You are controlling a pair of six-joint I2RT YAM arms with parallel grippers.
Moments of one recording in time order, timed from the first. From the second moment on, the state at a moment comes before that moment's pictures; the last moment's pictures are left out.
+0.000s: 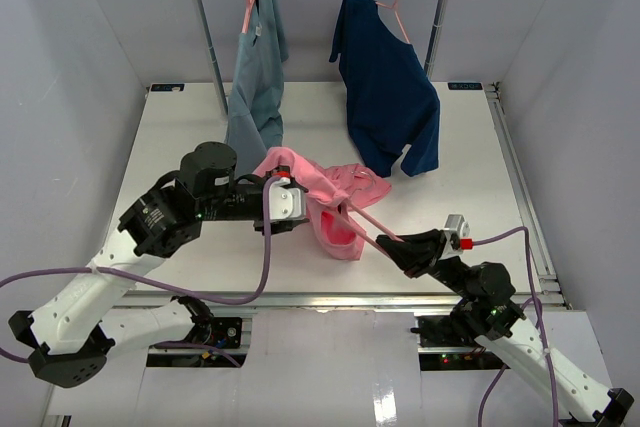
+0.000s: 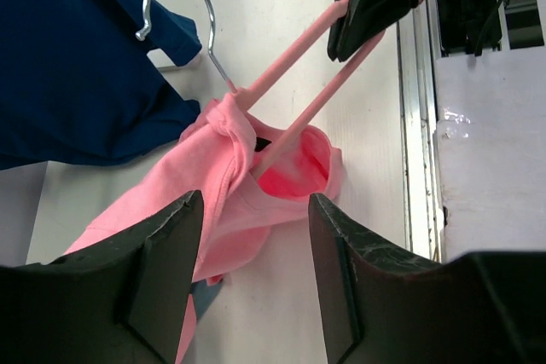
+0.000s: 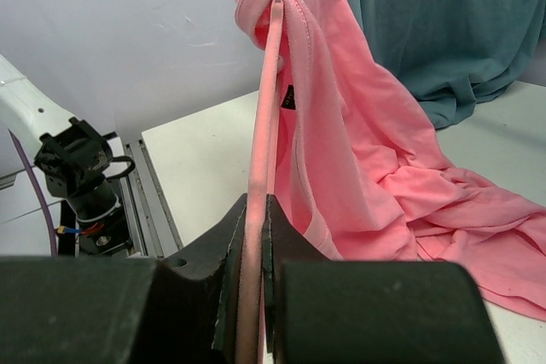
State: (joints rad) left arm -0.83 0.99 1.34 -0.74 0.50 0.64; right arm 0.79 0.02 0.03 0.34 -0.28 0.28
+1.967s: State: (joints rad) left arm -1.10 0.94 0.87 -0.17 -0.06 0.92; right arm 0.79 0.05 0.12 0.18 -0.33 0.33
